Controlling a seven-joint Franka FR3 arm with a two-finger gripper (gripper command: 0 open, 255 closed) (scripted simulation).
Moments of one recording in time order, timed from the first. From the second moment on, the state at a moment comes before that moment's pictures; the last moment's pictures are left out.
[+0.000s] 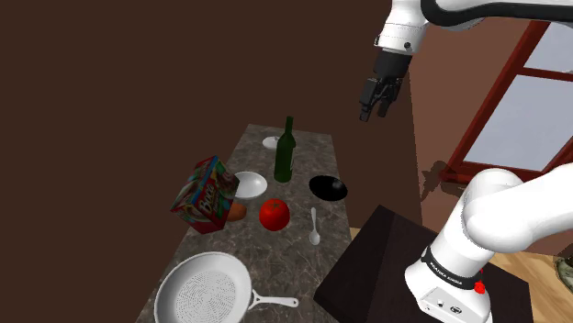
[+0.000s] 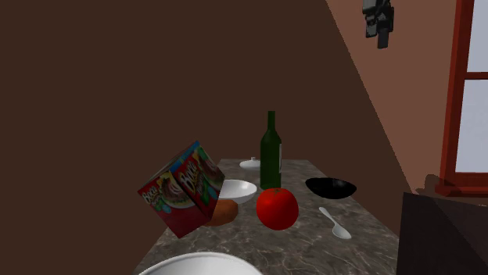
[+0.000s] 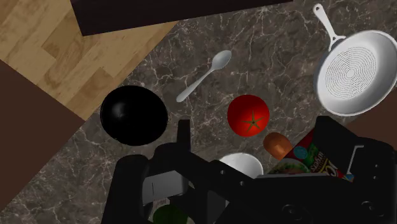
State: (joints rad) arm 0.01 -0.75 -0.02 -2.33 0.04 1.60 0.14
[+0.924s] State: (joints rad) arm 0.08 -0.49 0.12 -2.46 -0.05 2.04 0.10
